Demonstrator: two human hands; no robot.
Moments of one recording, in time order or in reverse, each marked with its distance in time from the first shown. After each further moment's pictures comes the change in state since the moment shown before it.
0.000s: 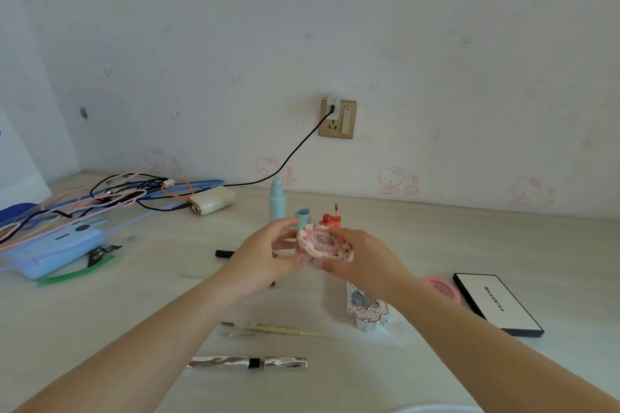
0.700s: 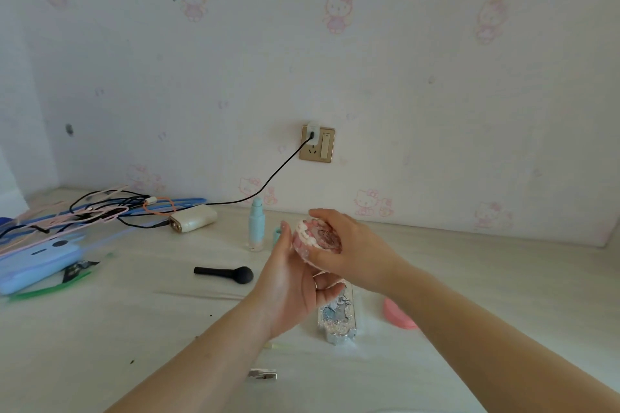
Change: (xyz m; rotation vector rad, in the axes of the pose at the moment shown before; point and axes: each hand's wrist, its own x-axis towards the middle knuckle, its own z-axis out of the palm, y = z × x) left_hand -0.010 0.070 0.066 -1.207 -0.278 -0.268; right_hand -0.019 -0.030 -0.062 -0.003 0.048 -0.148
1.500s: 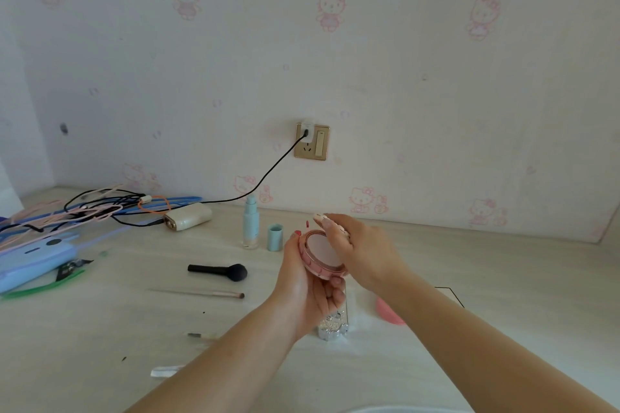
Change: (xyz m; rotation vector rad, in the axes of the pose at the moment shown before) left_hand 0.017 -0.022 0.023 -0.073 0.252 -0.113; right_hand -0.011 0.016 -0.002 -0.054 0.187 0.152
